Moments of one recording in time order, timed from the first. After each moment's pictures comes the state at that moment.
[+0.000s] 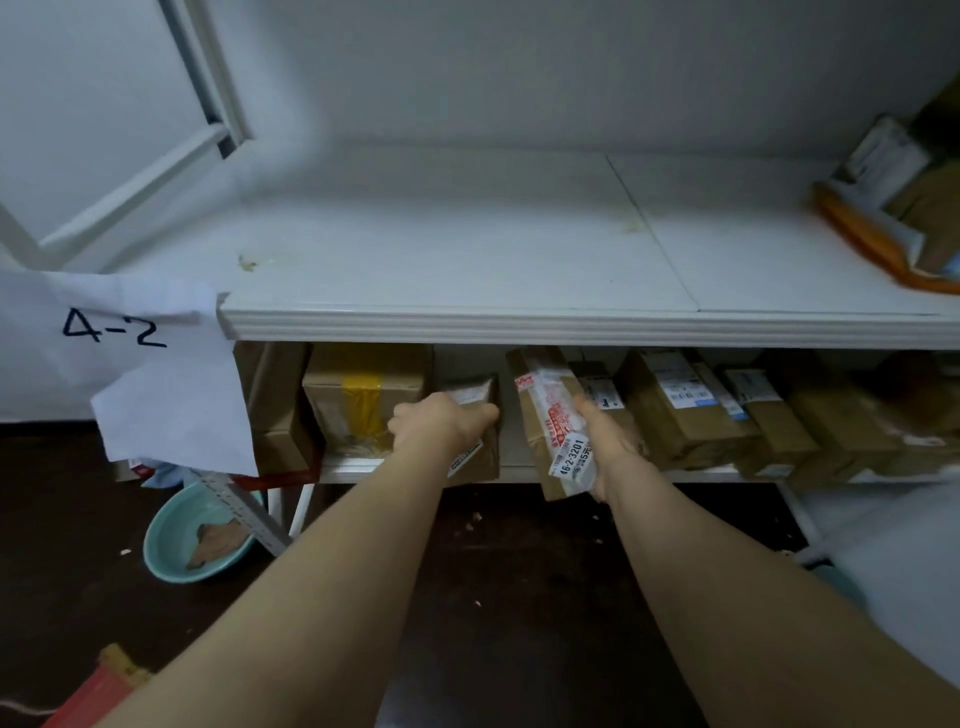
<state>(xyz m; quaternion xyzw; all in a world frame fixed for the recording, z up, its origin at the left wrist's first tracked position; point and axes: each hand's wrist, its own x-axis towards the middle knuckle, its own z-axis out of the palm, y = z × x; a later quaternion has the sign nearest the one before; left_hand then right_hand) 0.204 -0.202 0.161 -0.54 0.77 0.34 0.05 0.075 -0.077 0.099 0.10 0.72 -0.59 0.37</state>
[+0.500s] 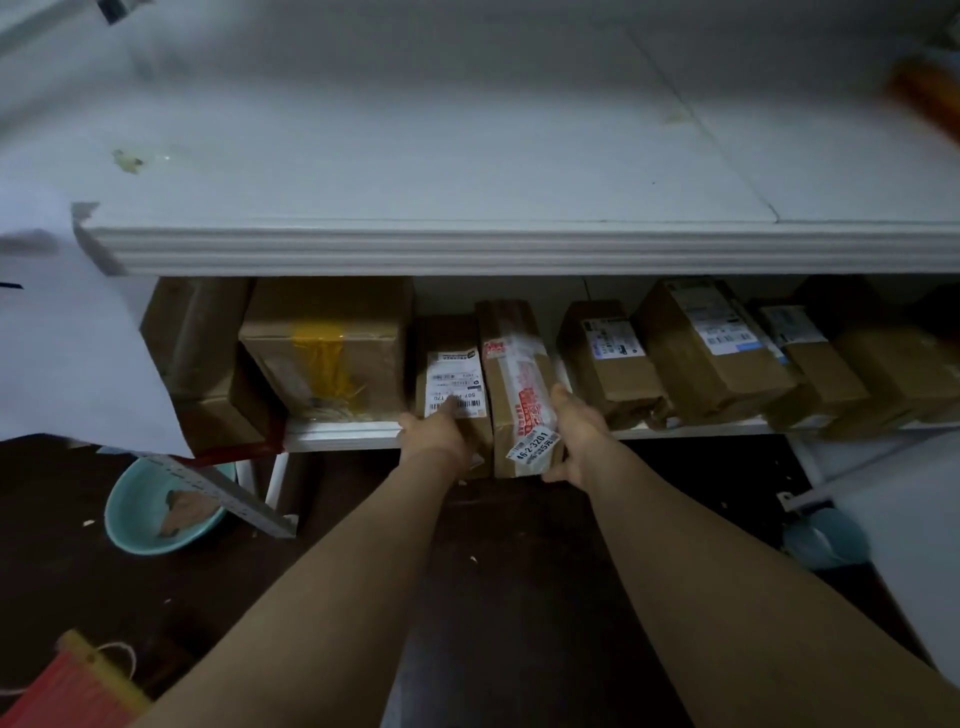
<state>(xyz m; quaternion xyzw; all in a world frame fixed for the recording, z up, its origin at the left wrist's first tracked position) 0.184 -0.219 0.031 -0.48 0.79 0.37 0.11 0.081 -0.115 0.033 0.14 0.72 -0.54 0.41</state>
